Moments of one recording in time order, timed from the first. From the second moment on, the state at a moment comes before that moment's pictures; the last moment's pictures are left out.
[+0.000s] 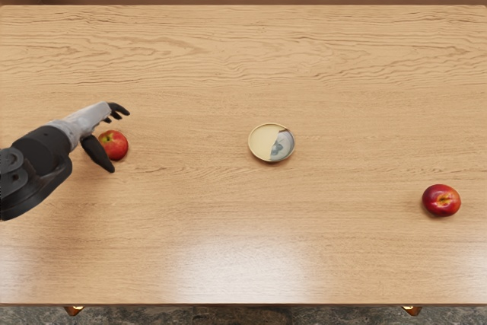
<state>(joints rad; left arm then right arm) -0.83 0.74 -0.31 -1.56 1.23 0.19 0.61 0.01 0.00 0.12 0.13 -0.02 0.16 -0.41</state>
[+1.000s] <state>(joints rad) -0.83 0.72 -0.29 -1.52 1.23 0.19 0.61 0.02 0.00 0.12 0.13 -0.02 0.16 -0.41</state>
